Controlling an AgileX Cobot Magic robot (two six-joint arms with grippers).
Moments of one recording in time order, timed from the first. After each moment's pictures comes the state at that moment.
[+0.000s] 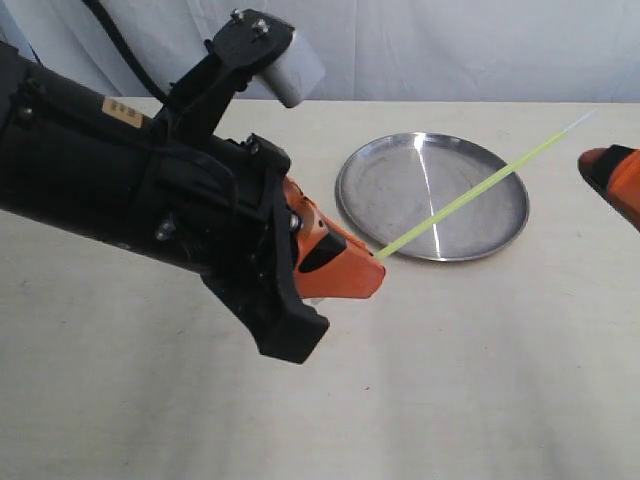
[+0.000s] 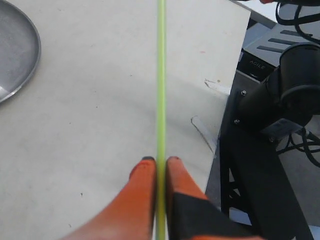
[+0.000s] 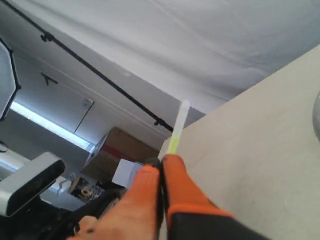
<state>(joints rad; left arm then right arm) -0.84 1.28 -0.98 -0.86 0.70 0.76 -0.01 0.44 -0.29 1.68 0.53 -0.78</state>
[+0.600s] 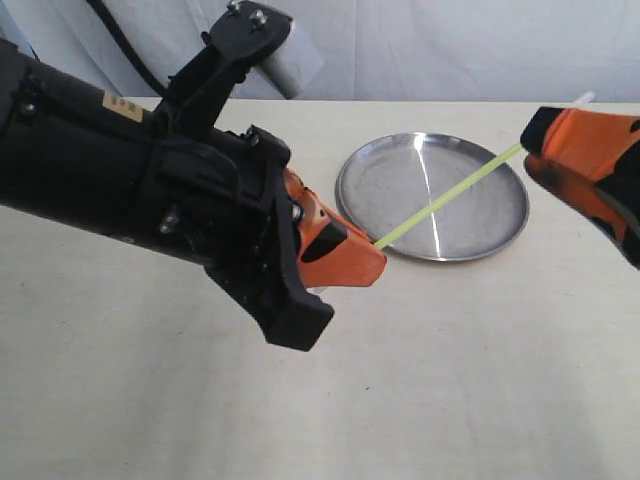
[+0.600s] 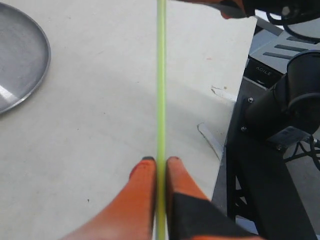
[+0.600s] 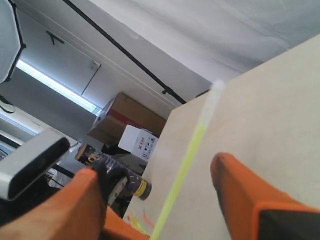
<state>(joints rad) -0.84 1.28 -0.98 -0.86 0.67 0.76 -0.01 0.63 -0.37 1.73 0.69 -0.93</state>
